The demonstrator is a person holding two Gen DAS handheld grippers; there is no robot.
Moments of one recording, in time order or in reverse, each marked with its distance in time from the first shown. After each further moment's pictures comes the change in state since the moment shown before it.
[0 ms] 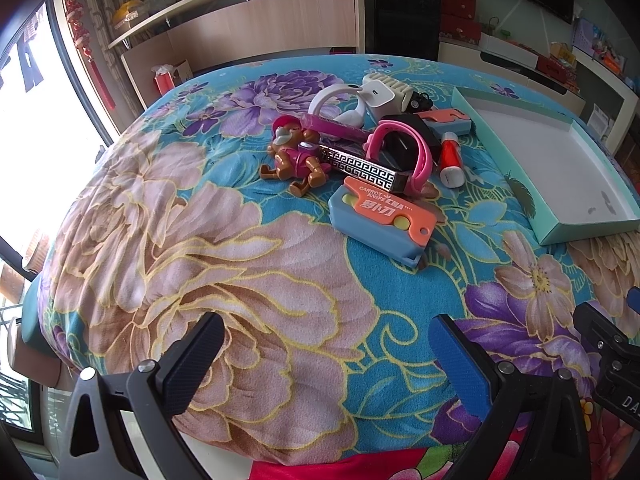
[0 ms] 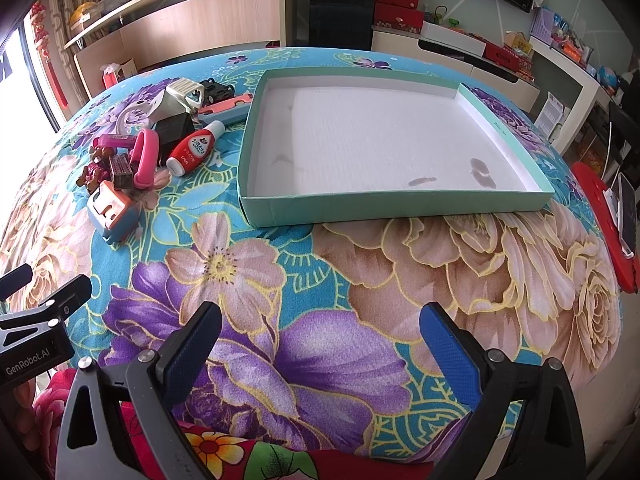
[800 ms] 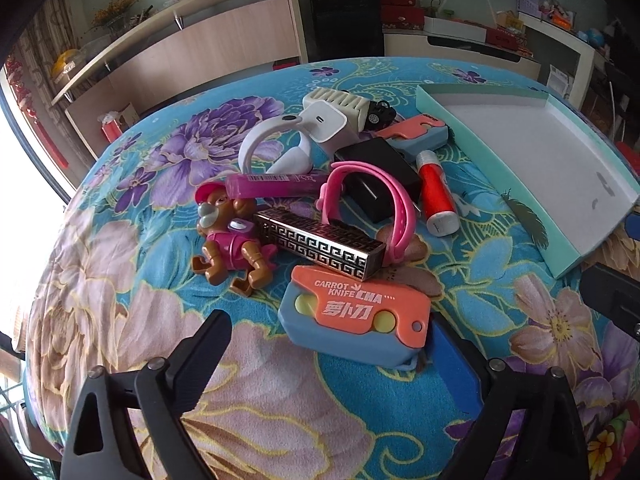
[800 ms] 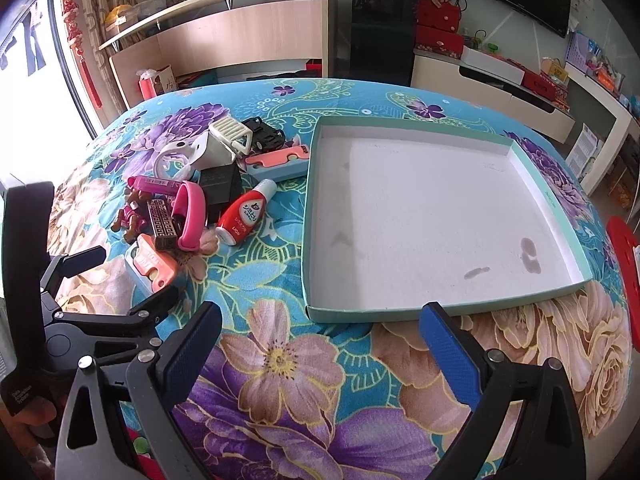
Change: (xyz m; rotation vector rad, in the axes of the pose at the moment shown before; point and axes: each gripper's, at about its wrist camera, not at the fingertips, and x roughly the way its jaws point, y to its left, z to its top) left arm 0.048 -0.023 0.055 0.222 -0.029 -0.094; right arm 0.006 0.029 0.059 -0.080 -0.043 0.124
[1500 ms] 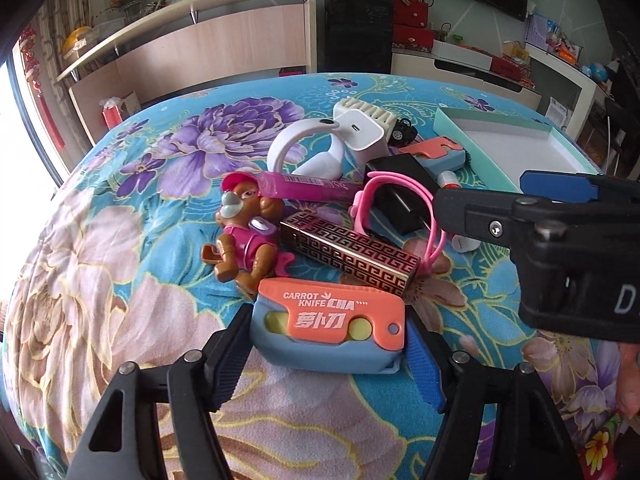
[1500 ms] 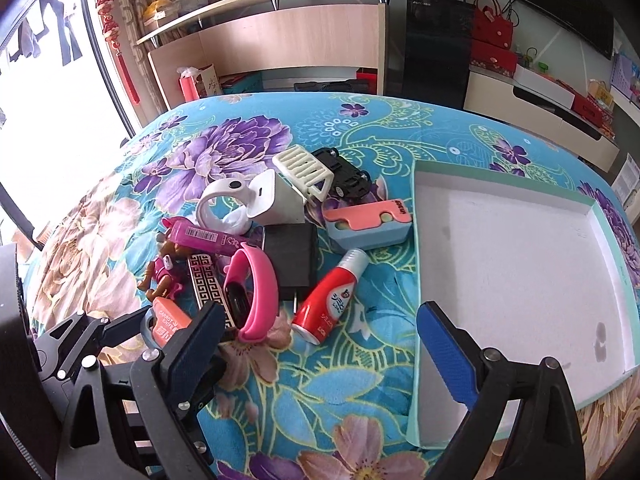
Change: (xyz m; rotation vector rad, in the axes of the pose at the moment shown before) left arm 0.001 0.034 -0.005 -0.105 -0.048 -0.053; right arm 0.050 0.059 0.057 -0.098 -0.019 0.135
